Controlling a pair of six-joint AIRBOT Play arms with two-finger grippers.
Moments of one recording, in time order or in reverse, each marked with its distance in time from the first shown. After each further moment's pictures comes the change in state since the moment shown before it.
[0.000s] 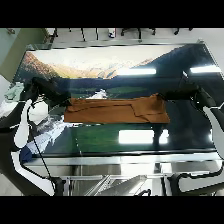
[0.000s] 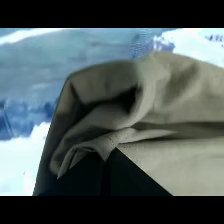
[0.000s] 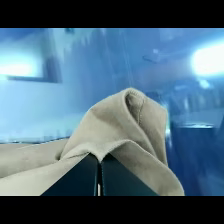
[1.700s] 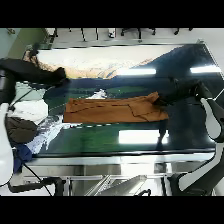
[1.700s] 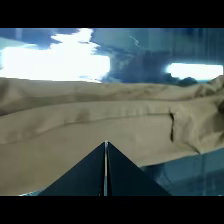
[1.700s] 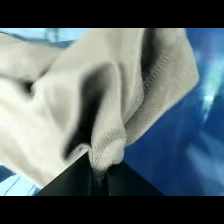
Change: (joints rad) left arm -0.159 0.382 0.019 -0.141 -0.035 -0.014; right arm -0.086 -0.231 0.291 0.053 -0.567 -0.268
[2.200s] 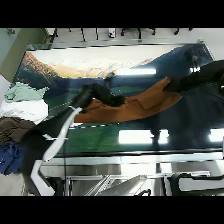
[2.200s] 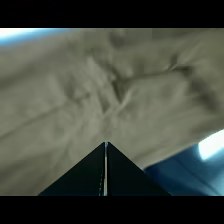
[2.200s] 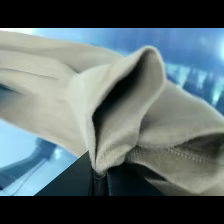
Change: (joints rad) left arm -0.492 -0.457 0.083 0.000 -0.290 0.042; right arm 0.004 0.335 0.075 -0.053 -0.114 0.088
